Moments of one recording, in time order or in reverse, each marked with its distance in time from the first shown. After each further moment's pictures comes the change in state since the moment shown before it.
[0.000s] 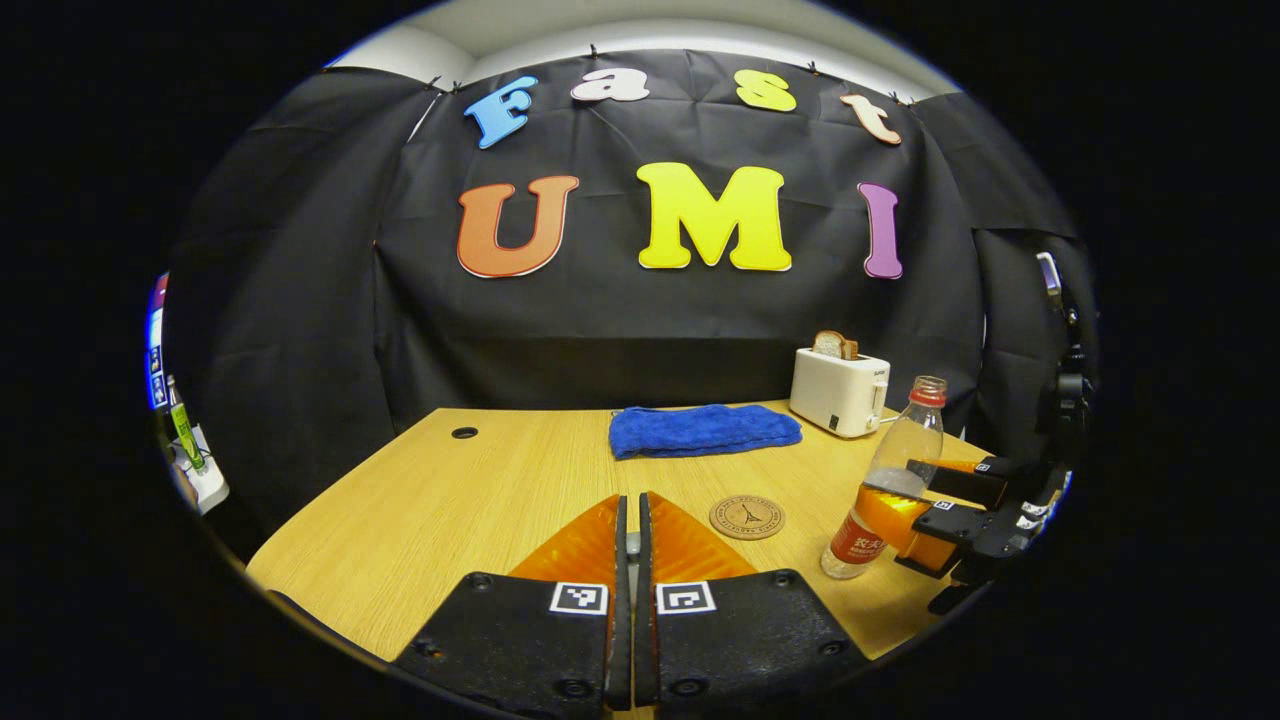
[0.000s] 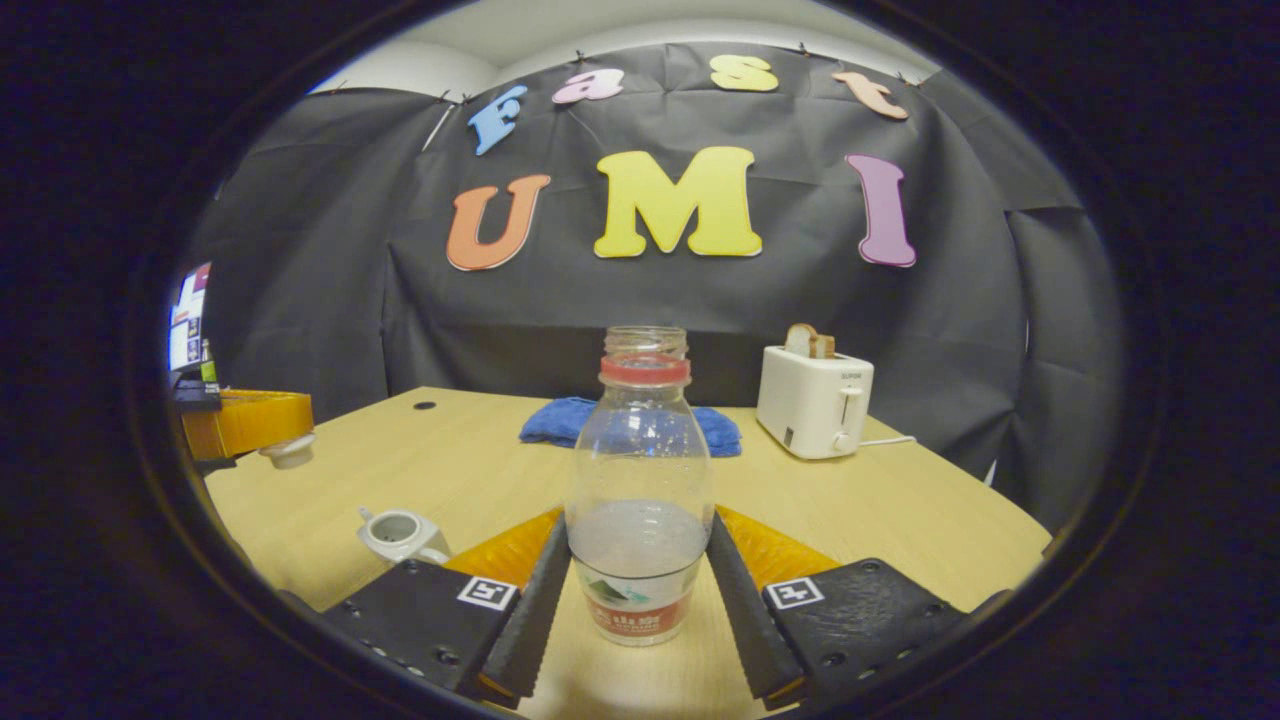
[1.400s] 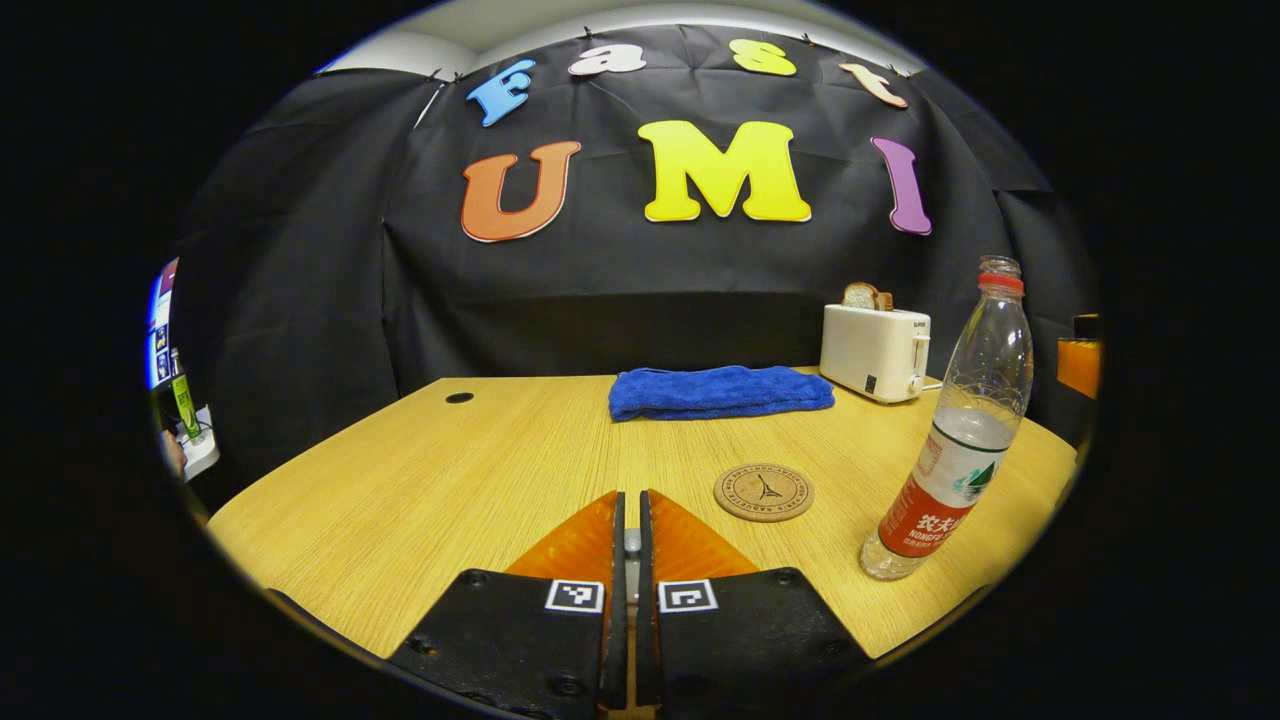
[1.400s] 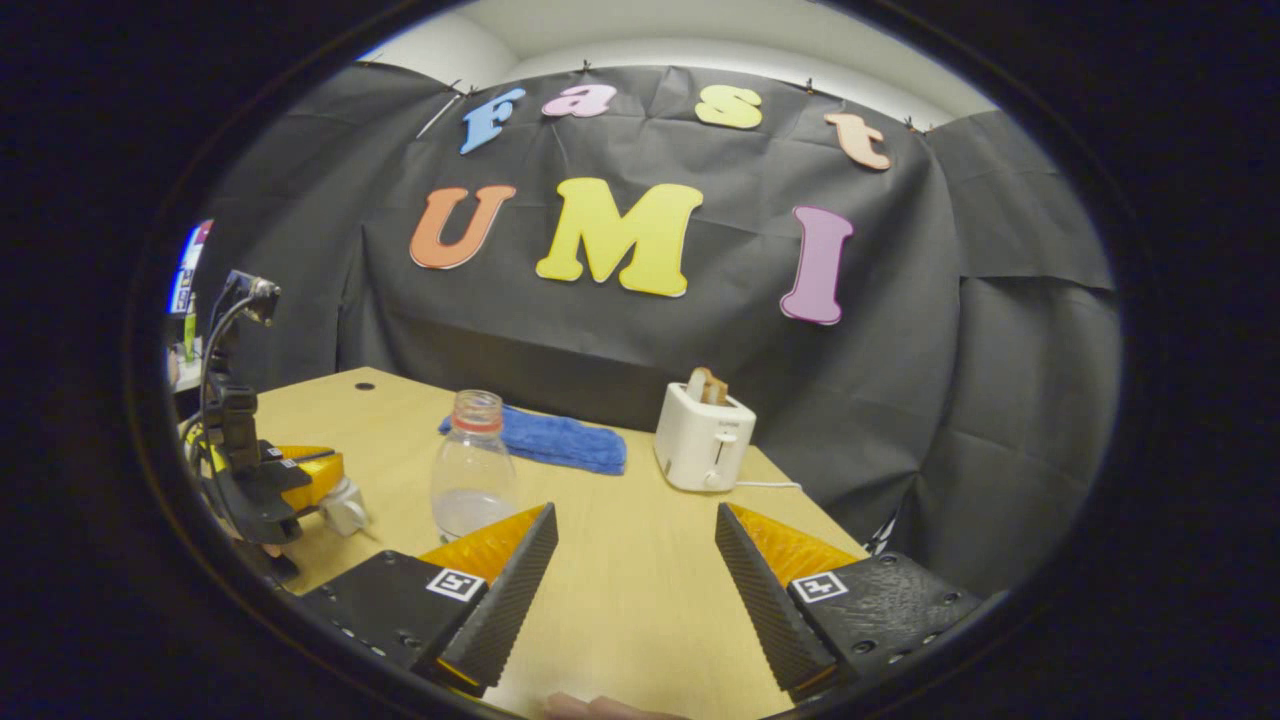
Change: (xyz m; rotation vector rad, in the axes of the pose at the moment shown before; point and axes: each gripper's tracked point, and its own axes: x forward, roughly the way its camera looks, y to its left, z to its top) left arm 0.061 -0.036 -0.068 0.019 0.038 0.096; right arm -0.074 -0.096 0.033 -0.090 -0.028 -0.127
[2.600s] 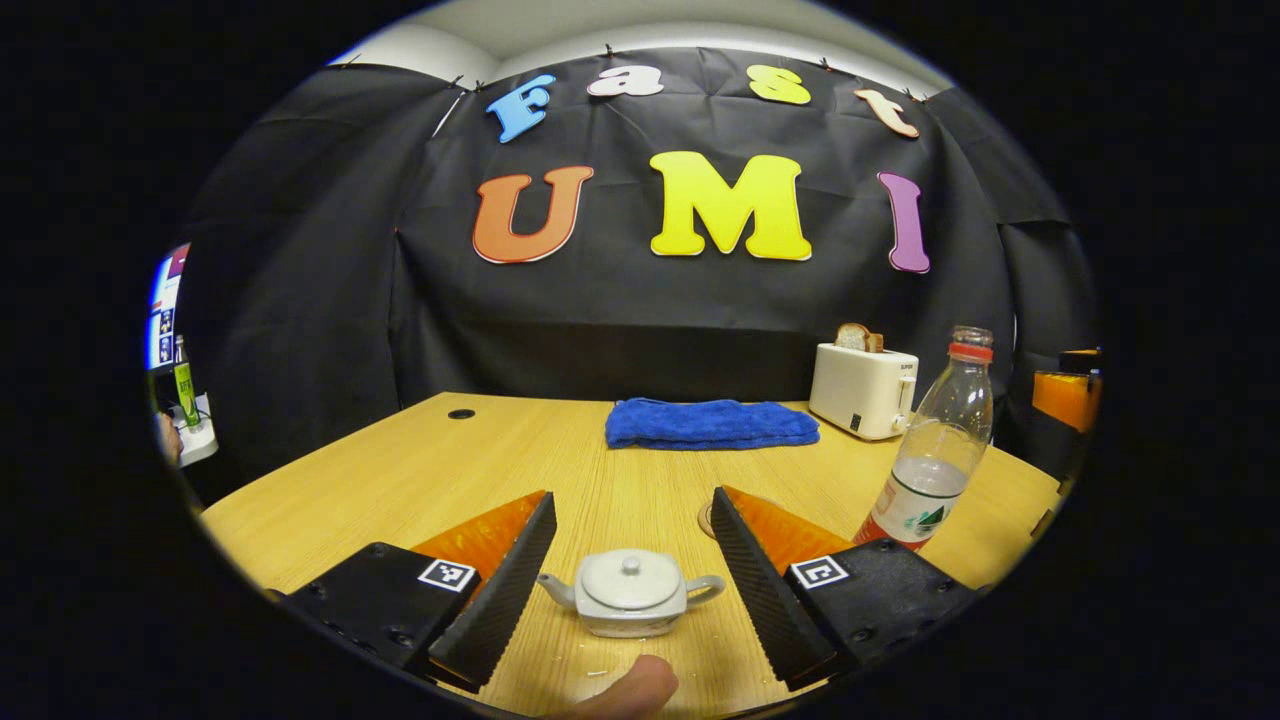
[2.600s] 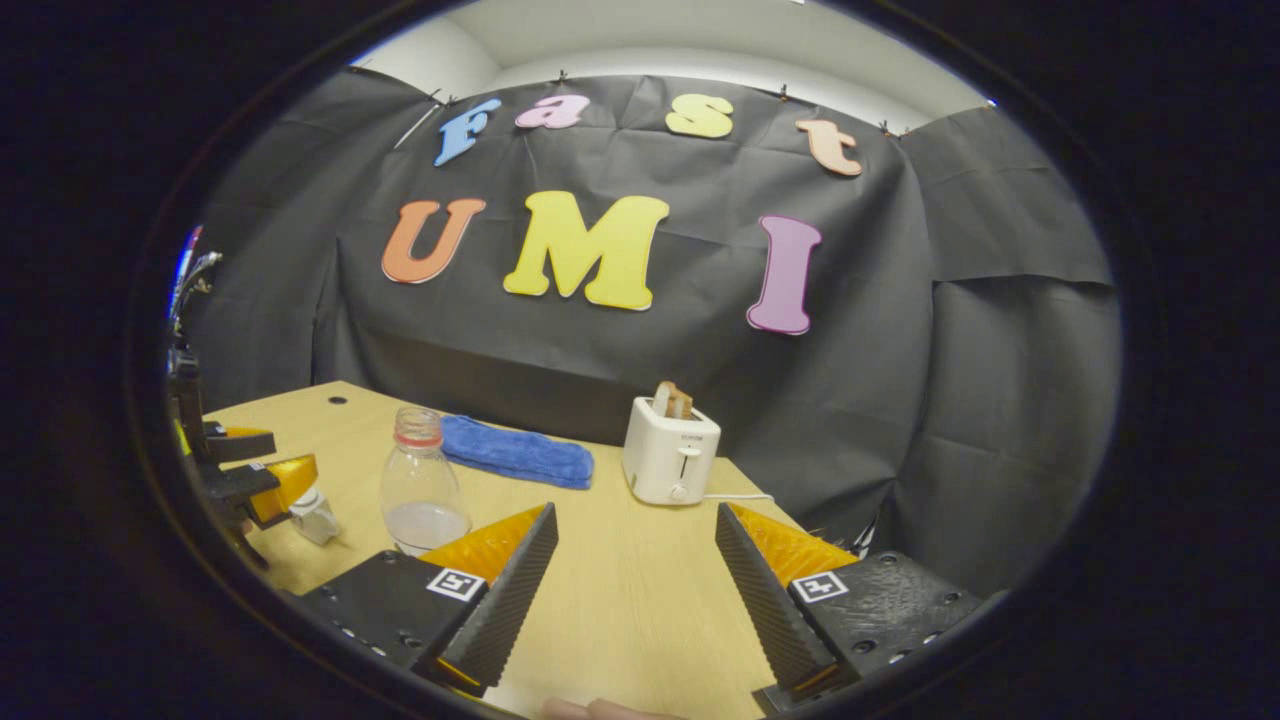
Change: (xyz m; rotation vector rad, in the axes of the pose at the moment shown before) left arm -0.016 -0.005 0.018 -0.077 -0.053 -0.008; right arm 0.008 -0.046 0.010 0.015 -0.062 -0.106
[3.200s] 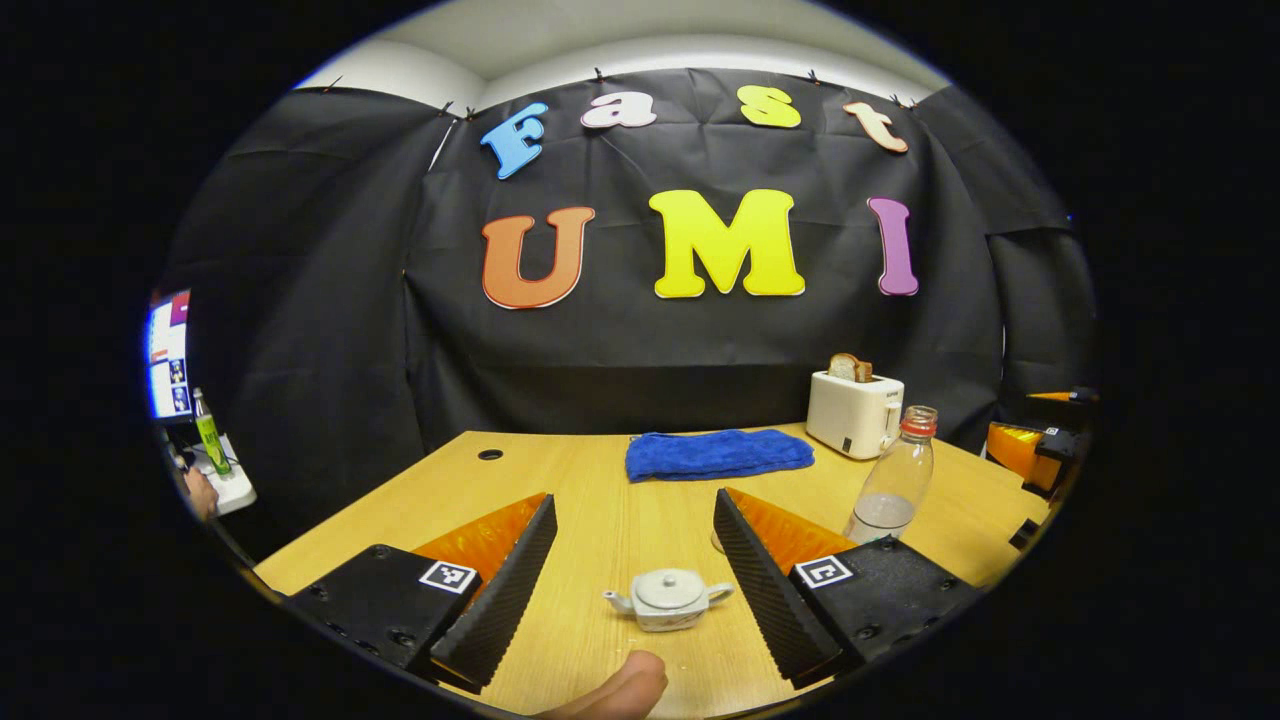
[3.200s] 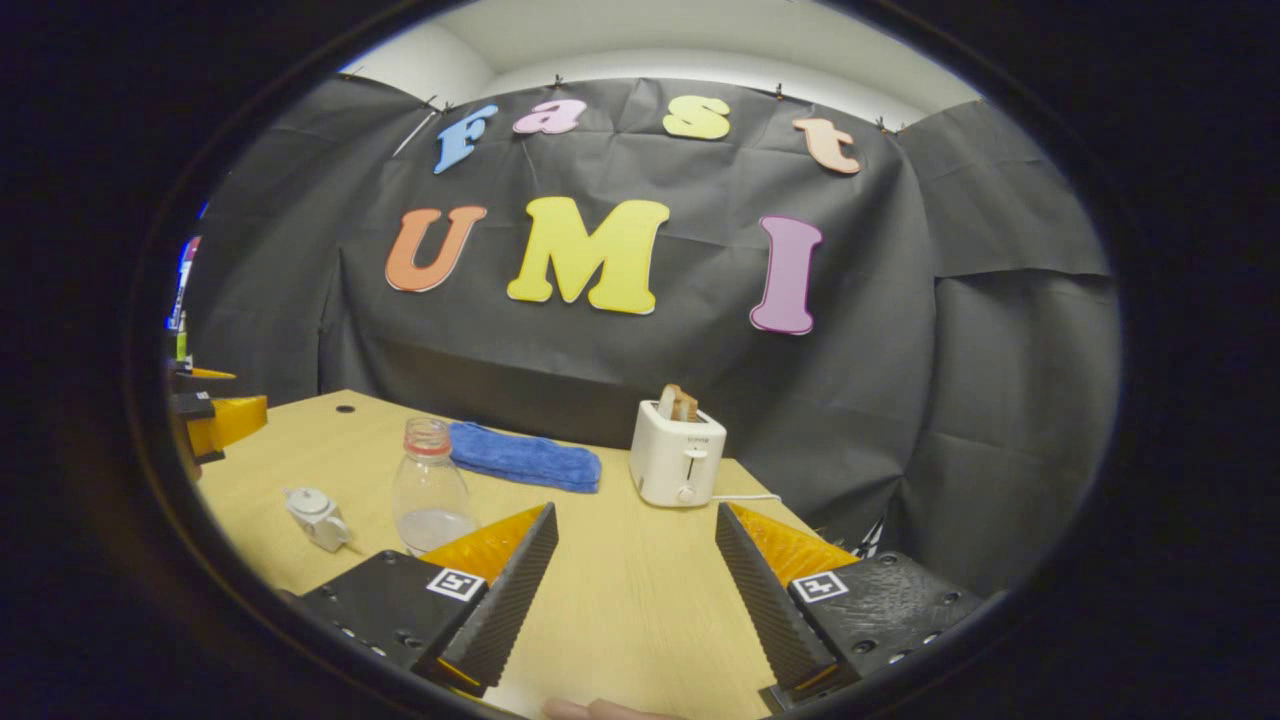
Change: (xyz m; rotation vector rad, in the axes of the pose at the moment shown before) left arm -0.047 0.019 0.072 0.036 -0.101 0.000; right arm -0.003 -0.001 0.003 0.017 -0.007 0.022
